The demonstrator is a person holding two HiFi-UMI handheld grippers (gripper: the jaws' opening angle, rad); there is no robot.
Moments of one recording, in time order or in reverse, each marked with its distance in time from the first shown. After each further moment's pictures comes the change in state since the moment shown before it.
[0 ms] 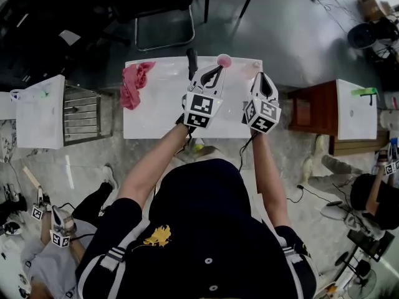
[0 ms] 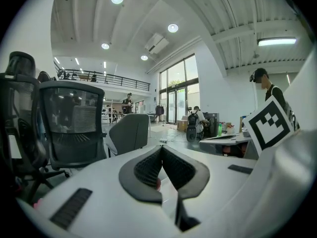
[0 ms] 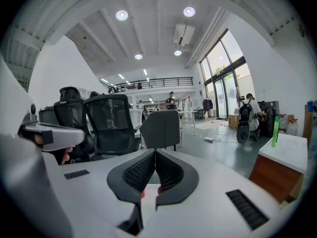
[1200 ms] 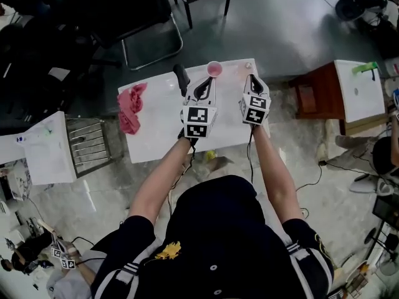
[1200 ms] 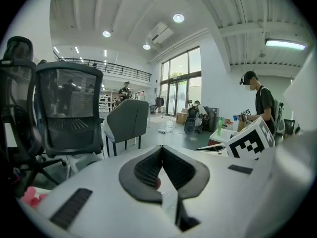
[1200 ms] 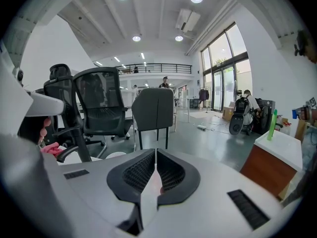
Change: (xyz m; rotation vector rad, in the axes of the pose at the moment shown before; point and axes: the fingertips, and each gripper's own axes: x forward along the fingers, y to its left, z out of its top) left arm 0.034 0.008 -0.050 -0.065 0.109 -0.005; right arm 0.059 -0.034 -0.088 -0.051 0.182 -0.065
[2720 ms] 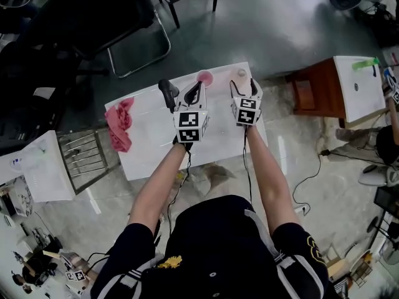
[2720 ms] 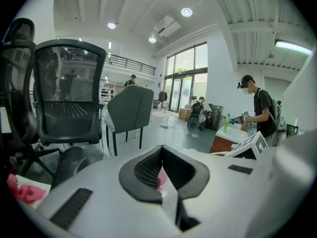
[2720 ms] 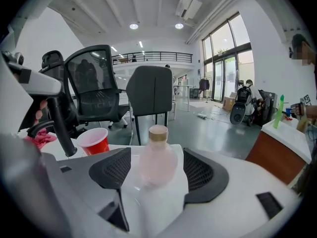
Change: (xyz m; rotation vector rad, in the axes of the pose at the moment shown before) left arm 0.074 0.027 -0.043 -0.061 0.058 0.015; right arm 0.082 -0.024 -0.069 0.013 0.120 -0.009
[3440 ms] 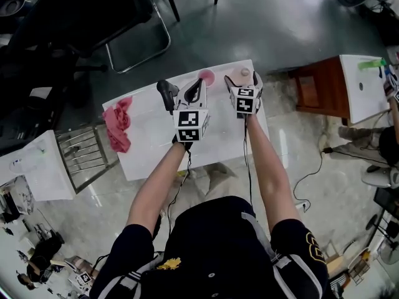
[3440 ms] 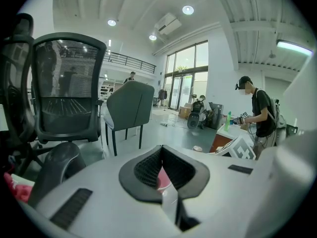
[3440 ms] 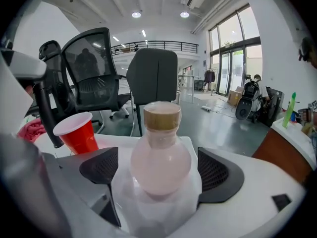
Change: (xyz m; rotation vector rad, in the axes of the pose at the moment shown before) left arm 0.020 0.009 -0.009 -0.009 0.025 -0.005; right arm 0.059 0.002 -0.022 -0.034 0.112 0.030
